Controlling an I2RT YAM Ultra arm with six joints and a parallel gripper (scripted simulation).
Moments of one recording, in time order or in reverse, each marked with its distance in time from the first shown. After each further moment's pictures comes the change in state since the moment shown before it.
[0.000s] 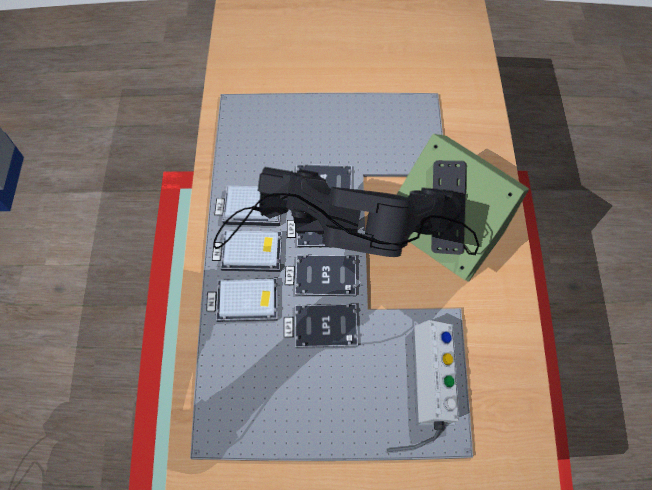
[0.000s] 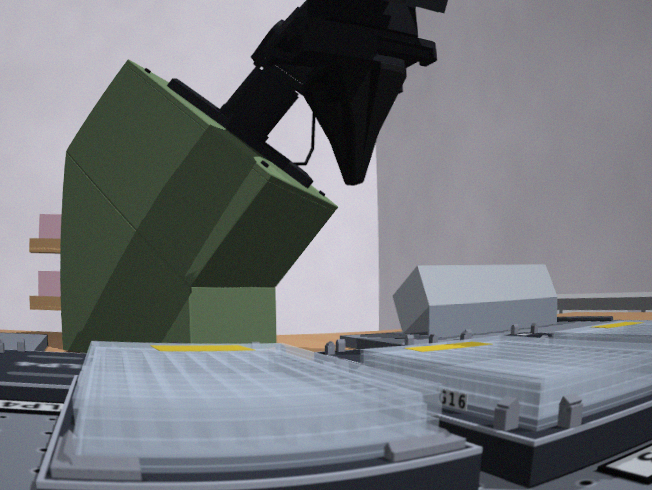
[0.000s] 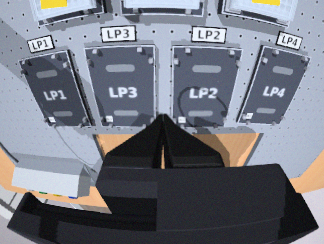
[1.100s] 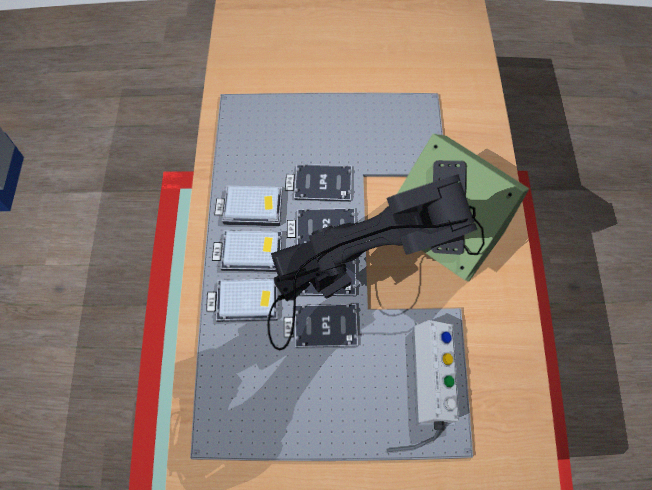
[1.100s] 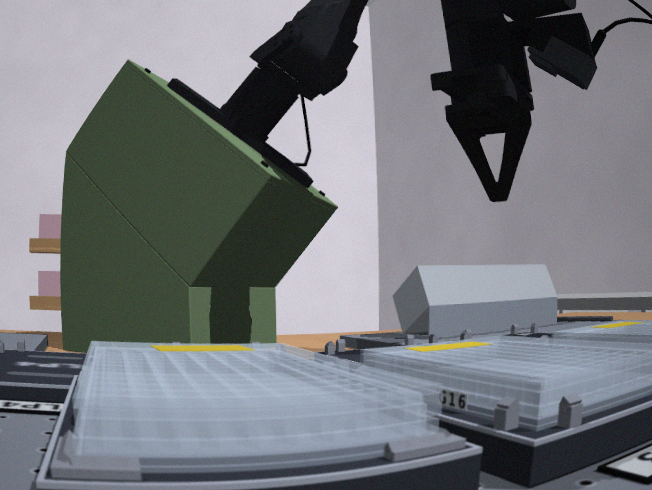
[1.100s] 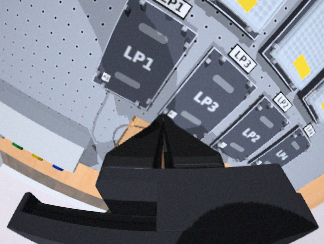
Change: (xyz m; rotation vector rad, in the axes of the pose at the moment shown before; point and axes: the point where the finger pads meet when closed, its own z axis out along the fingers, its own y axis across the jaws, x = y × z) arm 0.031 0.145 -0.002 -0.037 -0.012 -0.580
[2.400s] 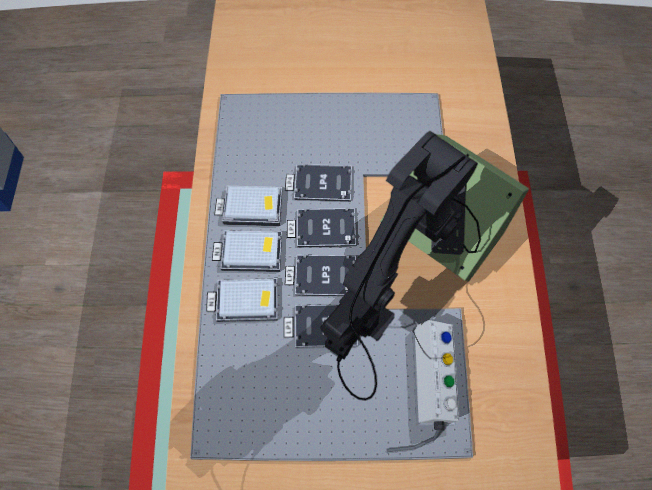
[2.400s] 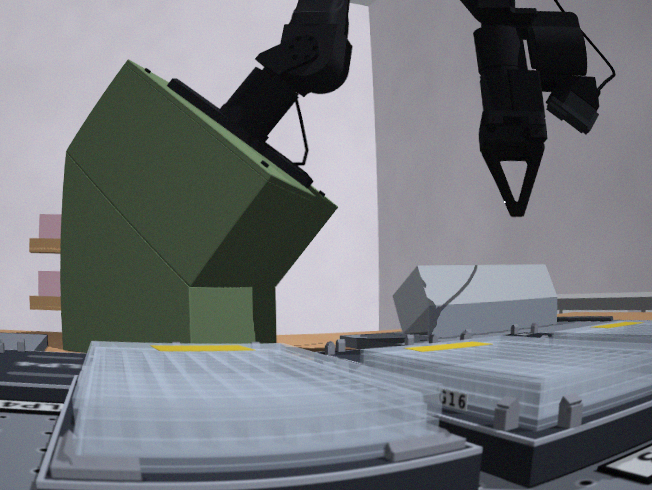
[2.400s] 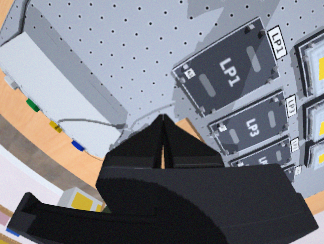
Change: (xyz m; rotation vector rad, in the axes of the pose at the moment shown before) arm 0.017 0.124 0.004 -0.022 0.027 -0.382
